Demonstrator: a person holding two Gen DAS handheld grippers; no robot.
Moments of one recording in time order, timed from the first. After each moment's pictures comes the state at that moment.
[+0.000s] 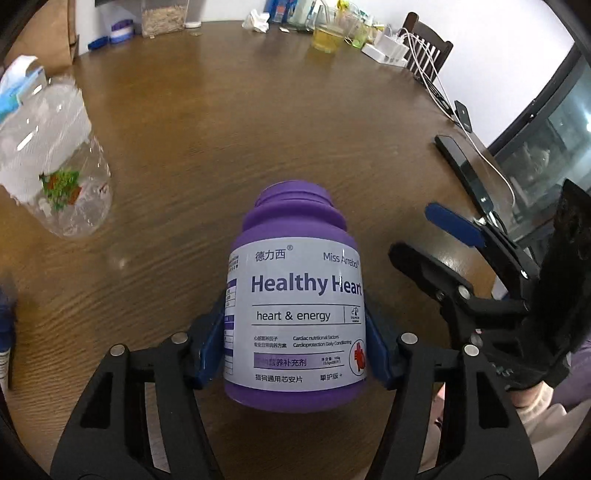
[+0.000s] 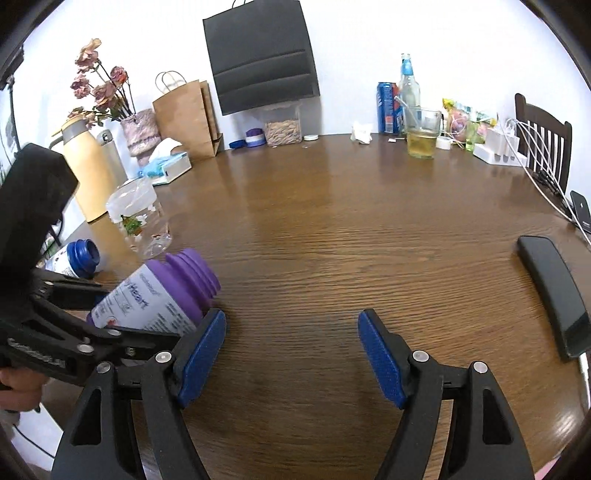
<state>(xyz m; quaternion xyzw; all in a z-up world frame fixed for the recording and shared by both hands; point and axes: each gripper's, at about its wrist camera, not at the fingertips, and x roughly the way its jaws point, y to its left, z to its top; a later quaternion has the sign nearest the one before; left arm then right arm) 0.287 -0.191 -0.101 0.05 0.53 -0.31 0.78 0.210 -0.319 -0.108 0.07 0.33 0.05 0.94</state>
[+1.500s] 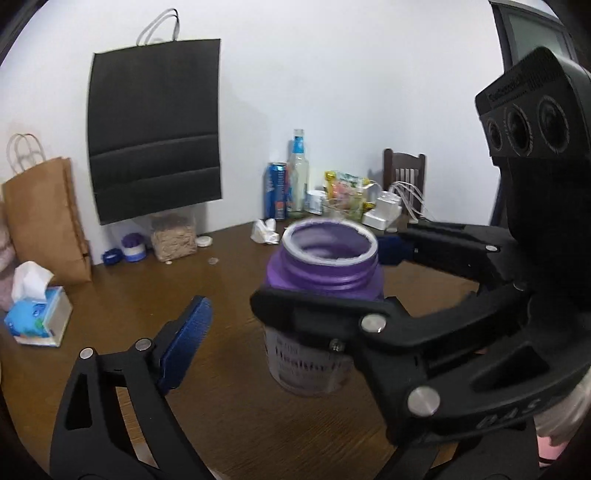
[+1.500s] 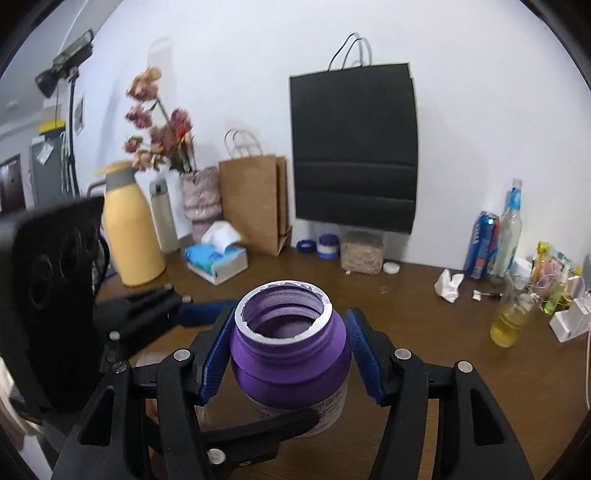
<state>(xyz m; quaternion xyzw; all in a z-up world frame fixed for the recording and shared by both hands) 0.380 -0.171 0.001 0.07 0.20 -0.35 0.91 0.387 -0.266 0.018 0.00 0.22 0.20 0.95</state>
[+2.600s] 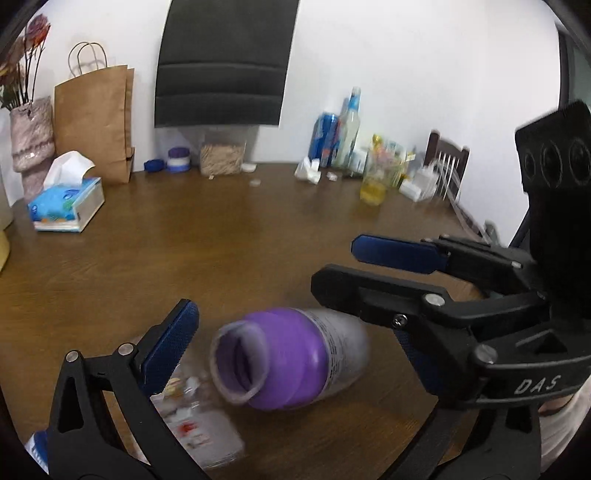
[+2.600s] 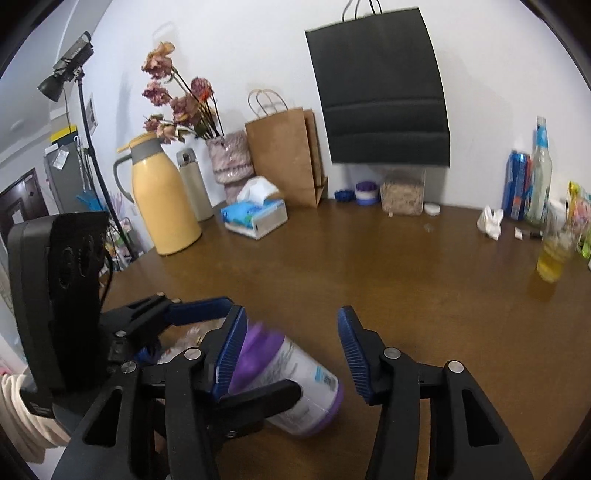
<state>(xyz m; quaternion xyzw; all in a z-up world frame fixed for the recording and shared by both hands) 0.353 -0.126 -0.044 0.01 0.31 -0.28 0.91 0.358 -0.244 -0.037 0.03 0.28 0.24 0.93</state>
